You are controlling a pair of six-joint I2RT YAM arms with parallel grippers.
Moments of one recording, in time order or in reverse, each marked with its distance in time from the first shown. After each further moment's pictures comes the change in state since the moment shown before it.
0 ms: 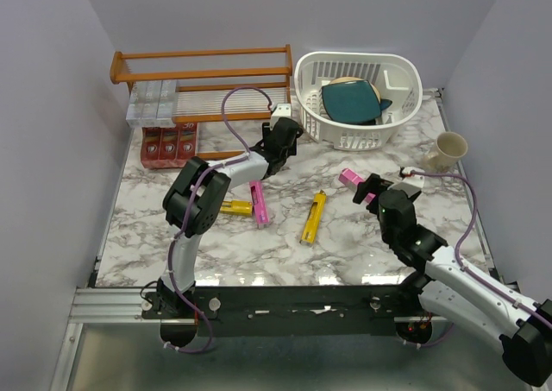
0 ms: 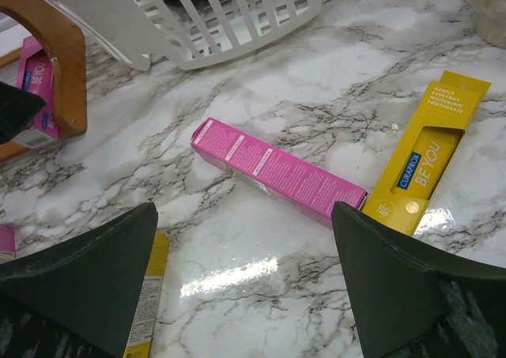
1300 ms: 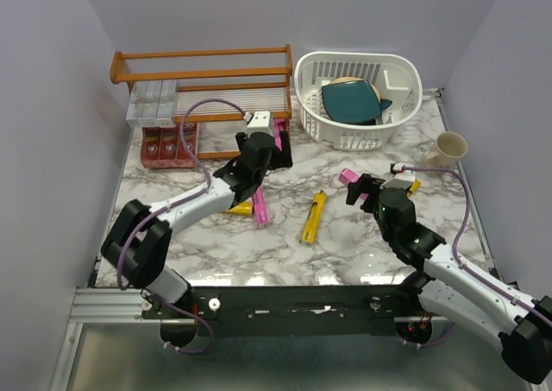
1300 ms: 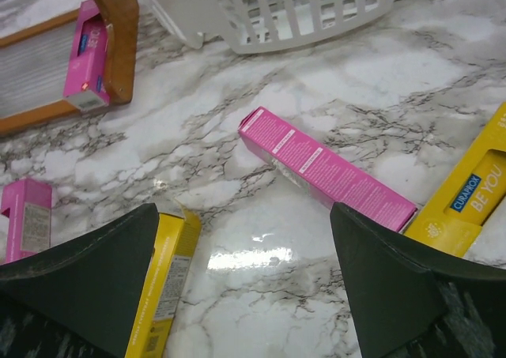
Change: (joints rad) left arm -0.051 -0.483 -0.363 0.027 0.062 -0.073; right arm 0.000 0.017 0.004 0.065 -0.135 -0.073
